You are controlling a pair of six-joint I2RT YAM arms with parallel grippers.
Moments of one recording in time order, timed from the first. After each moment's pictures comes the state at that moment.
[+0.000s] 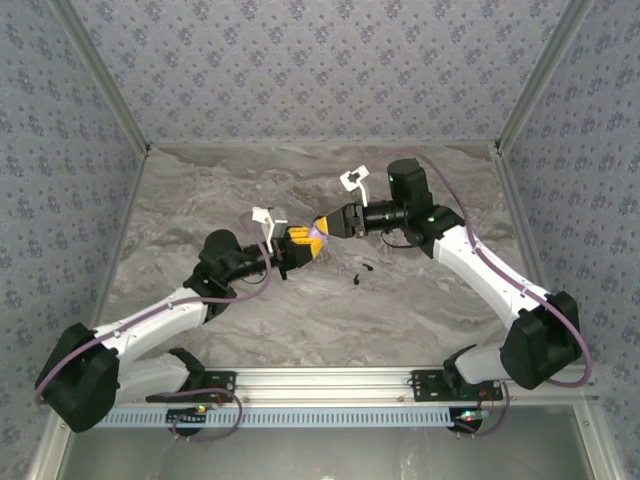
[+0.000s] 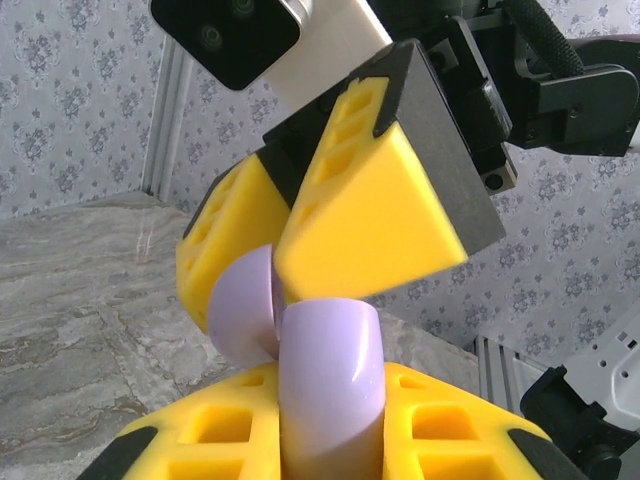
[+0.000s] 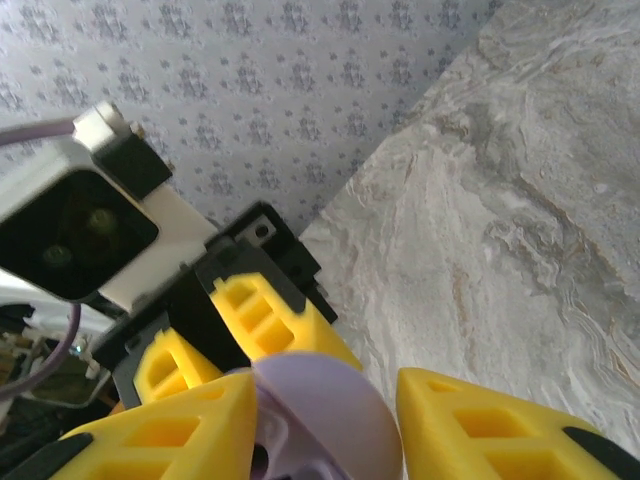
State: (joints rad) left arm -0.68 1.12 0.55 0.67 0.56 -0.39; right arm 0.51 1.37 1.14 -0.23 -0.96 0.41
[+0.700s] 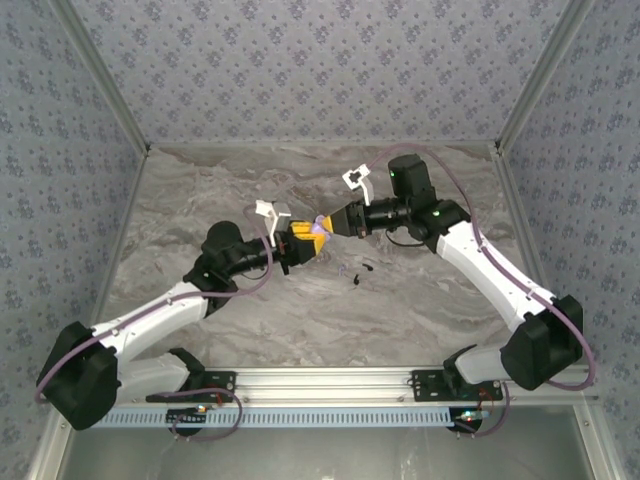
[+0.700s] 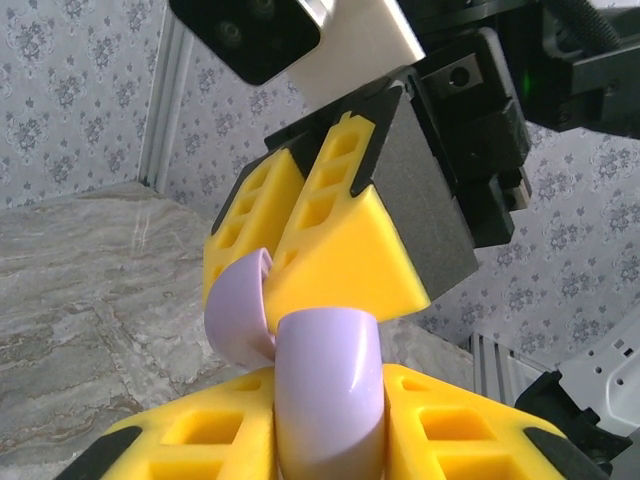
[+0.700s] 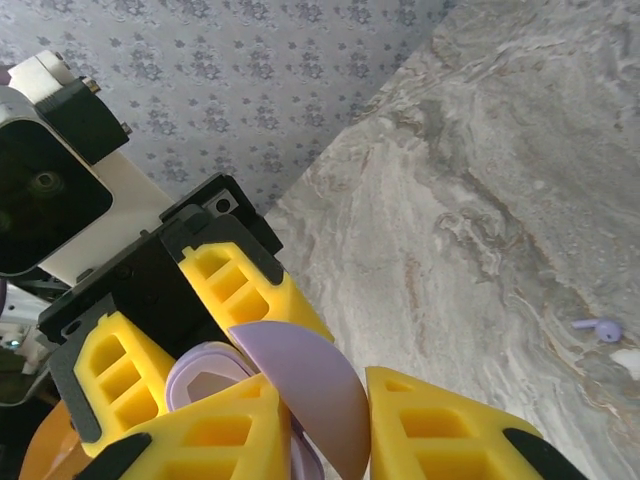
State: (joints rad) left arm -0.68 1.14 0.63 0.56 0.57 -0.38; right arm 0.50 1.37 1.23 -0.43 -0.86 0.27
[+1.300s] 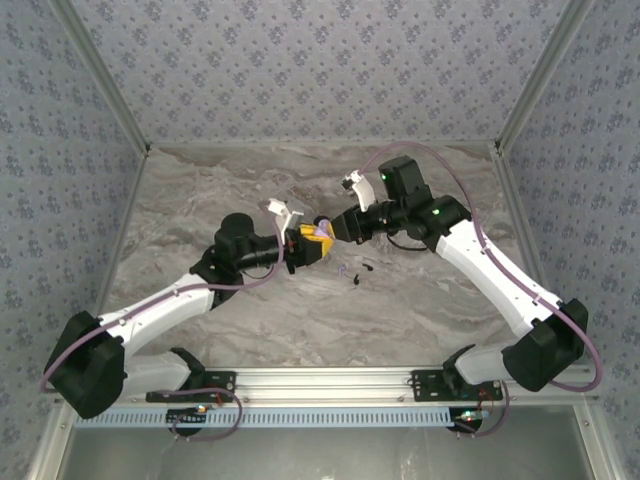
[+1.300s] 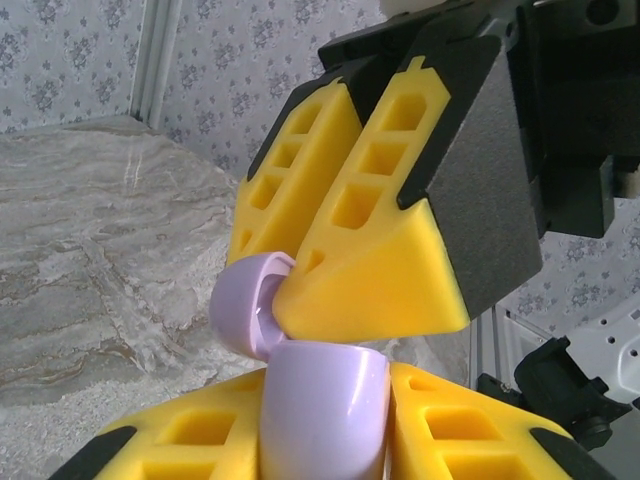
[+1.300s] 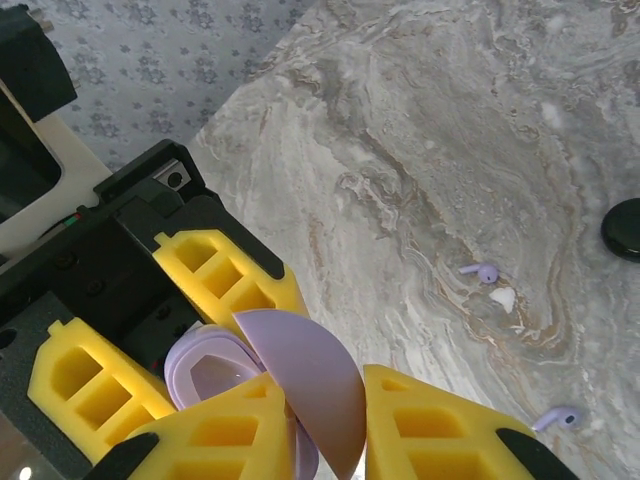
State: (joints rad) left arm -0.69 1.20 0.69 0.42 0.59 -0.36; right arm 0.57 1.36 1.33 -0.67 -0.59 0.13
